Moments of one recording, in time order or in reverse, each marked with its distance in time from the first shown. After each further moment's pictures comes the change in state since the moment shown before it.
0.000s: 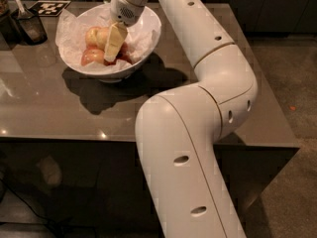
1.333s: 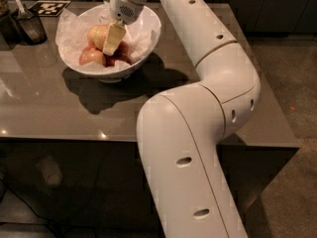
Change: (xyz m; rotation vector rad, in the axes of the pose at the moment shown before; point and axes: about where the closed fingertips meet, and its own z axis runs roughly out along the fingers) arm -0.004 -0.007 -0.007 0.043 -0.011 0.002
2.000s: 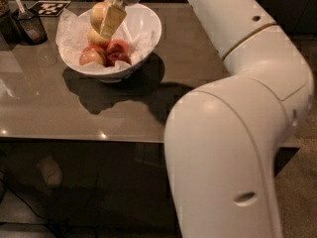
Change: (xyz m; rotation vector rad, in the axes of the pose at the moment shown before) arm -0.030 0.011 -0.064 0.148 -0.041 -0.056
